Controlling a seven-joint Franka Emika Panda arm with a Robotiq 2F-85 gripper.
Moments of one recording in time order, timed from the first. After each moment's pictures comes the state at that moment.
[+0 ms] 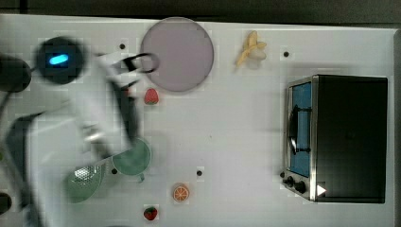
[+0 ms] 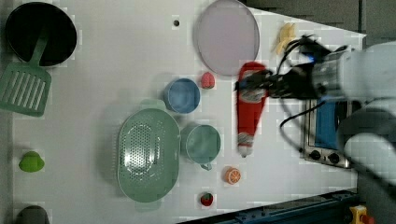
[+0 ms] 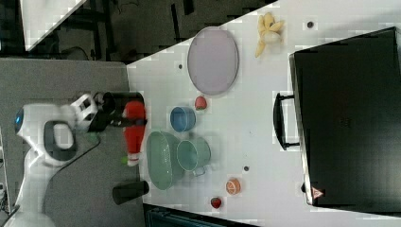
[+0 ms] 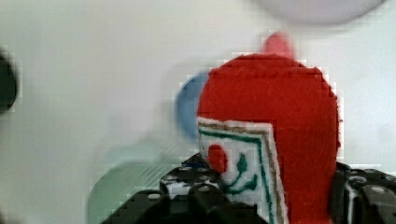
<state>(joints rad) -0.33 0.25 0.69 -1.88 -0.02 0.47 -0.17</state>
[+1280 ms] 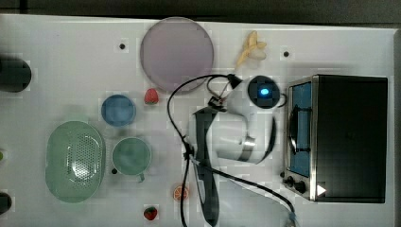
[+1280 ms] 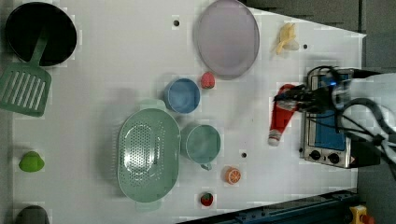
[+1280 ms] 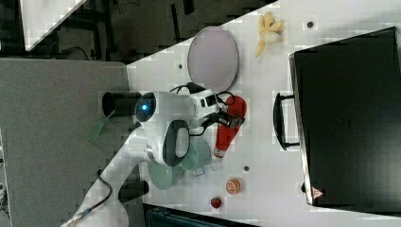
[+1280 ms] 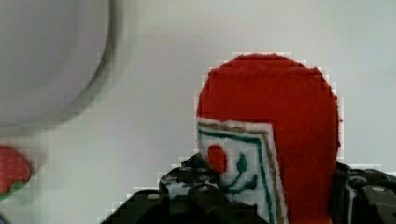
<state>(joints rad) -0.50 0.35 0.35 -2.18 -0.02 0.82 -0.41</state>
